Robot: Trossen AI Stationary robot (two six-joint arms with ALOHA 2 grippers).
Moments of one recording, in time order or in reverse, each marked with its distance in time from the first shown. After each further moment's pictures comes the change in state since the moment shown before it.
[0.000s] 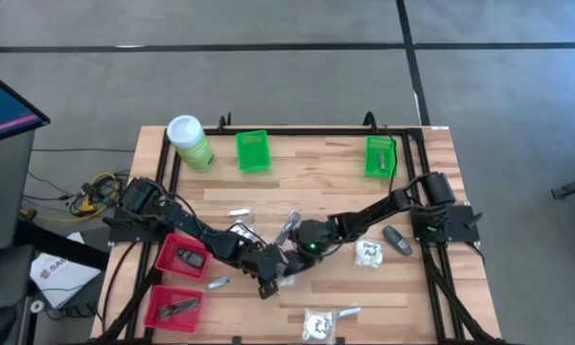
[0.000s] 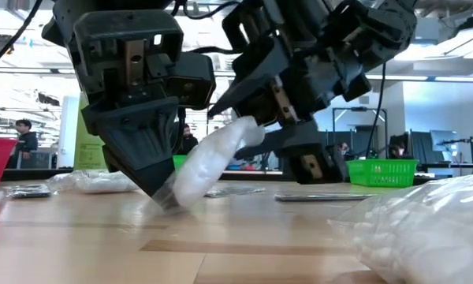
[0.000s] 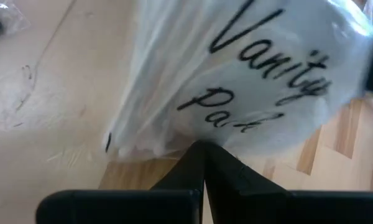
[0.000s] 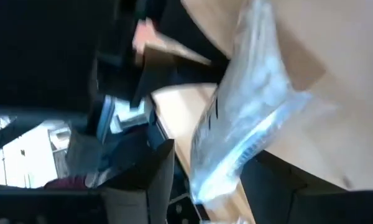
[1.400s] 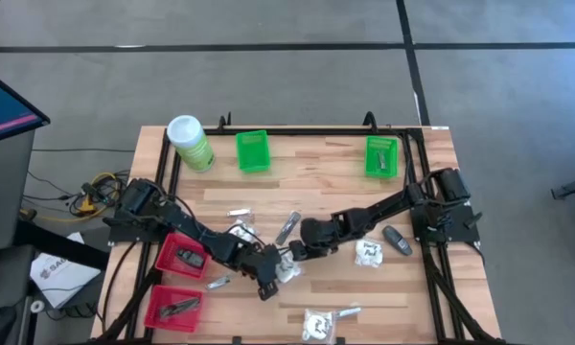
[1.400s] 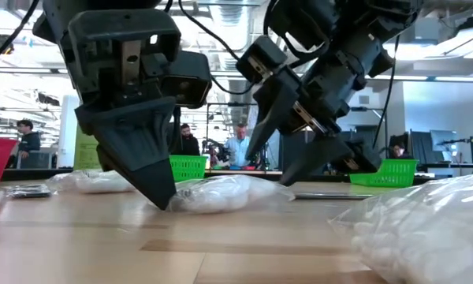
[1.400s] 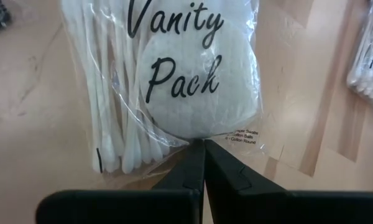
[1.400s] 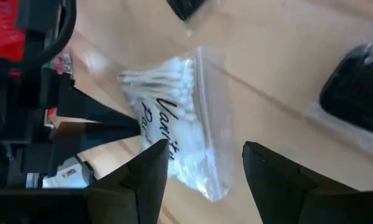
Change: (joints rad) left arm -0.015 0.001 -0.001 -0.006 -0.050 -0.030; right arm -0.011 -0.108 -0.008 -0.388 0.286 0.063
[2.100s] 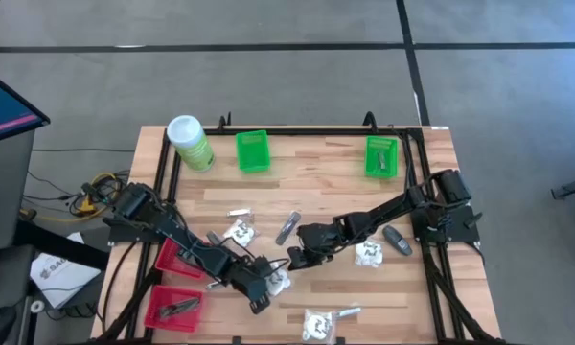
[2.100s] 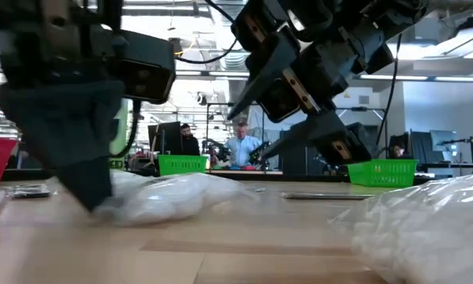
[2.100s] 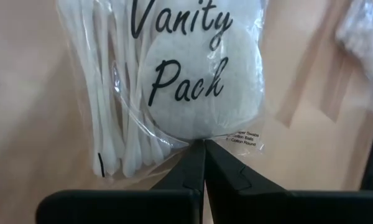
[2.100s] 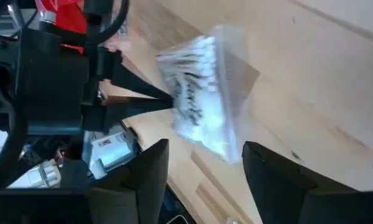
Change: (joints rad) left arm -0.114 -0.004 0.004 -0.068 -0.039 -0.189; right arm 0.036 -0.001 0.000 0.162 -0.080 0.039
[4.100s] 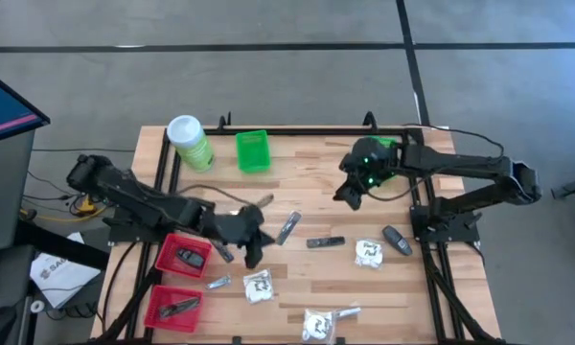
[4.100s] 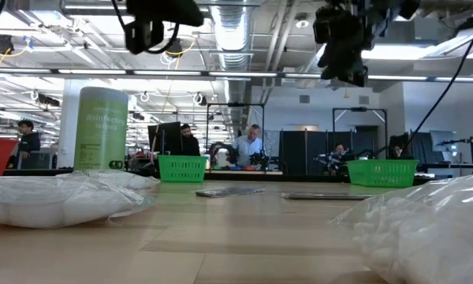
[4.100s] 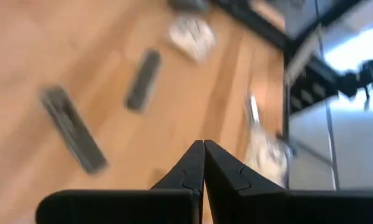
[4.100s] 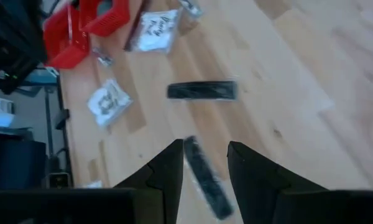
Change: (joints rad) left arm 0.169 -0.492 -0.002 -0.102 -0.107 0.310; right arm -0.460 -0.660 0.000 -0.802 -0.062 -1.057
